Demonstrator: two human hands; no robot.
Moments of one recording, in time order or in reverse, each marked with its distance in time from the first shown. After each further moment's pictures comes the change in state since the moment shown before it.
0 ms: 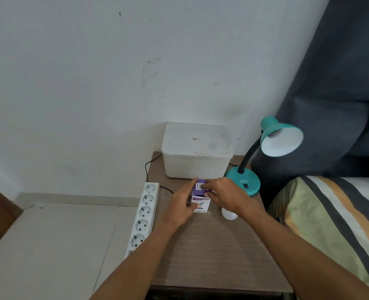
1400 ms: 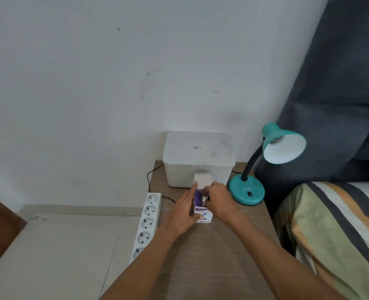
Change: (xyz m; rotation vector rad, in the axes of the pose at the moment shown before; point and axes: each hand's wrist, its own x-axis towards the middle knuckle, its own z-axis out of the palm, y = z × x) left_hand 0.009 0.006 -0.012 0.178 -0.119 -0.012; right_hand 0.024 -0.017 0.022 0.098 0.063 0.315
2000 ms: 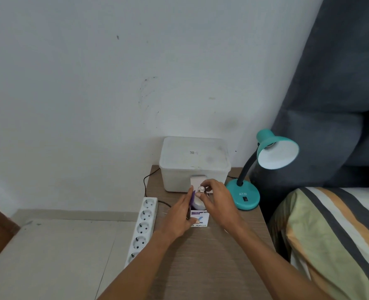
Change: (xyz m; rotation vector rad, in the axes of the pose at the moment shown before) left_hand 0.005 0.003 0.000 0.035 -0.005 -0.022; right_hand -0.023 -0.006 -0.023 0.400 0.254 -0.029
